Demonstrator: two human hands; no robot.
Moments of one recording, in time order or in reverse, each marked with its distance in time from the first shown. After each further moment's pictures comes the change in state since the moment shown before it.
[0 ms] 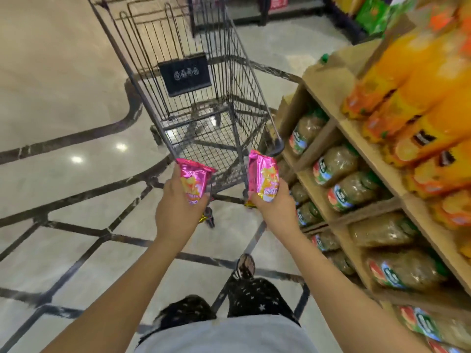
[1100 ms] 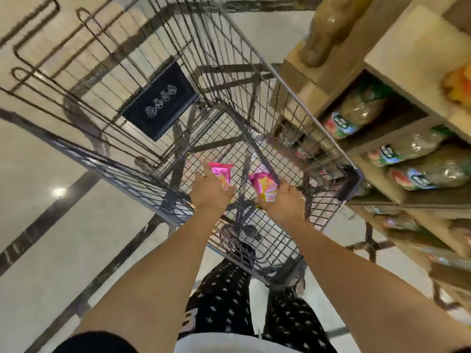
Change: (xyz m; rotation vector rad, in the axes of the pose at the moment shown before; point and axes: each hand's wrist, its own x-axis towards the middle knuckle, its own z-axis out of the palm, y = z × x) left_hand 0.417 -0.048 0.112 0.513 -0.680 0.038; right_hand 0.284 -0.061 0.204 -0.563 -0.094 0.538
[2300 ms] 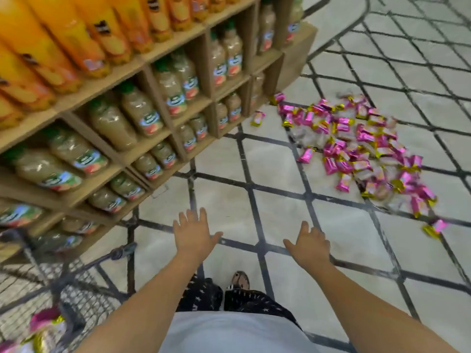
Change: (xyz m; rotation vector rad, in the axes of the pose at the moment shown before) left_hand -0.487 0.088 0.293 1.257 -0.092 1.474; right_hand -0.545 0.385 0.279 0.749 0.148 1.254
